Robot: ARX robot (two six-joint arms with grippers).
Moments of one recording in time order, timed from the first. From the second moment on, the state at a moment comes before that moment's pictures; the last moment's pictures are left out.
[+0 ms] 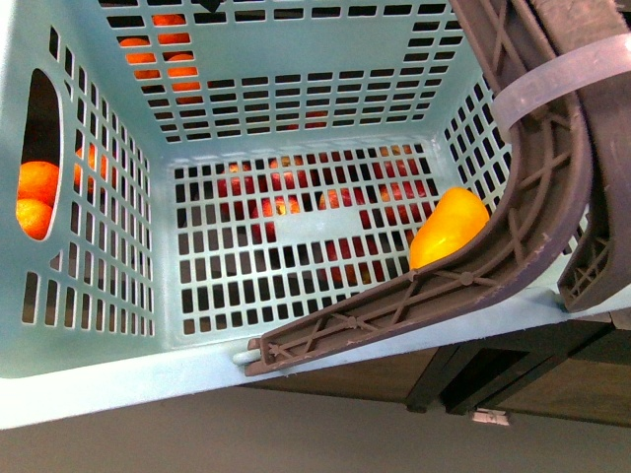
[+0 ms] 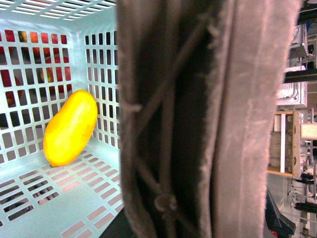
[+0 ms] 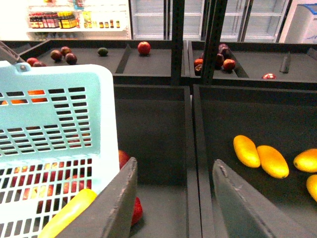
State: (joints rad) left arm -0.62 1.62 1.18 -0.14 0.32 -0.89; right arm 0.00 0.71 0.05 0.65 0.00 -0.01
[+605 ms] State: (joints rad) left arm -0.62 1.62 1.18 -0.14 0.32 -0.89; right arm 0.00 0.71 0.05 0.65 0.00 -0.01
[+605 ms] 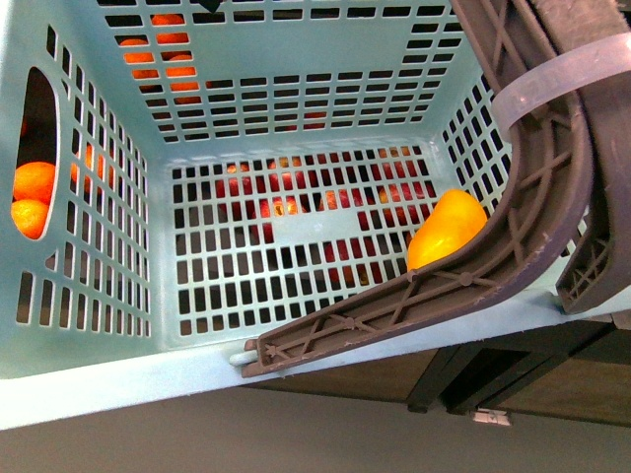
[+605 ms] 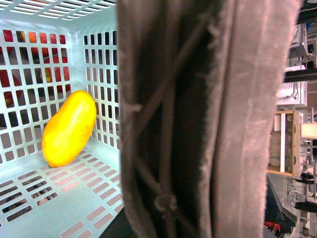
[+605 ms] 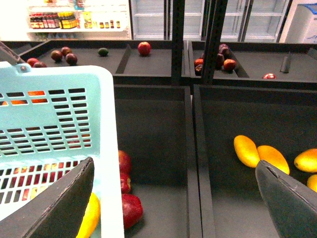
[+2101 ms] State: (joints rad) left arm -0.62 1.62 1.18 -0.14 0.32 -0.89; right arm 0.00 0.70 0.05 0.65 0.00 -0.01
